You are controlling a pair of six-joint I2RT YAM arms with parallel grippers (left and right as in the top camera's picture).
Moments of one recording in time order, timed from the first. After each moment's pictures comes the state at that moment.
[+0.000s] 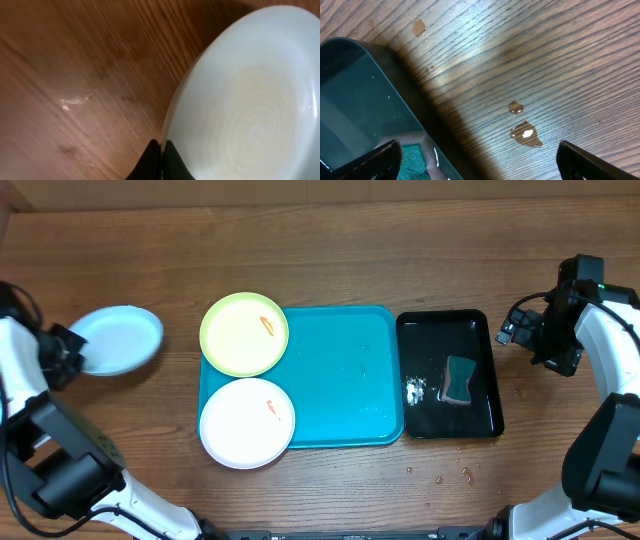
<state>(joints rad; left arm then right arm) 0.65 1.97 1.60 -1.02 -0.02 -0.43 -0.24 1.79 1.34 -1.00 -0.04 0.28</state>
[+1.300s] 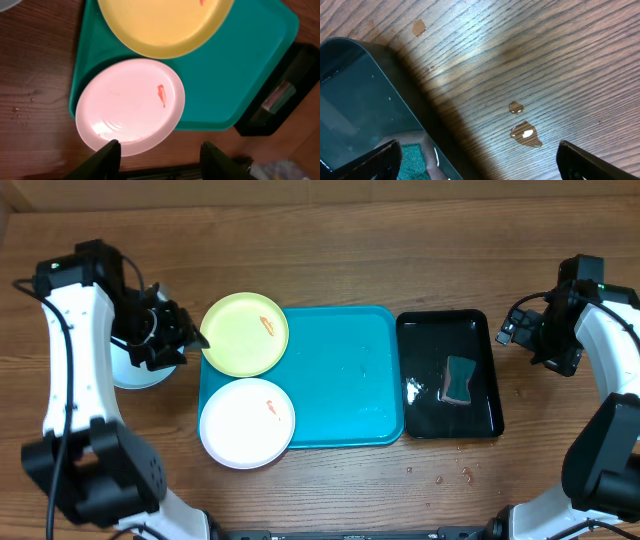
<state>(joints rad) 0.25 1.78 1.70 -1.55 0.41 -0.15 -0.24 1.79 1.34 -1.00 -0.04 0.28</state>
